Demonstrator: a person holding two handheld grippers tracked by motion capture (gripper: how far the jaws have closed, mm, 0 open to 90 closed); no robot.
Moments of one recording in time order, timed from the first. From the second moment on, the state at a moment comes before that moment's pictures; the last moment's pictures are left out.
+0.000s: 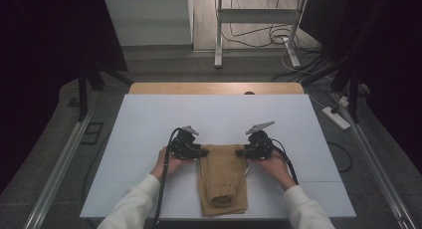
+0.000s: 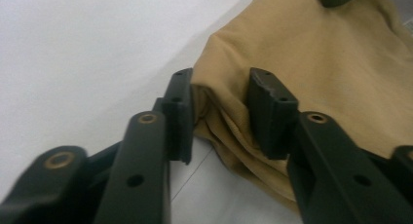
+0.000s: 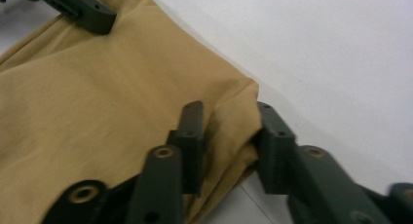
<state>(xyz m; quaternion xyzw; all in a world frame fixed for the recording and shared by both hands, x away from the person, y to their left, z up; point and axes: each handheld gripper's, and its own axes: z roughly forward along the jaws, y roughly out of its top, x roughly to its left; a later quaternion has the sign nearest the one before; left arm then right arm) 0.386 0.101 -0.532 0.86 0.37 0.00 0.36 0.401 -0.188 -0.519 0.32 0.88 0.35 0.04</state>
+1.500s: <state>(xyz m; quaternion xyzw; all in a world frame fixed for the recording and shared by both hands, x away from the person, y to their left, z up) 0.392 0.108 -0.511 0.85 0.36 0.04 0.38 0.400 -0.178 -0.494 0.28 0.88 0.37 0.11</state>
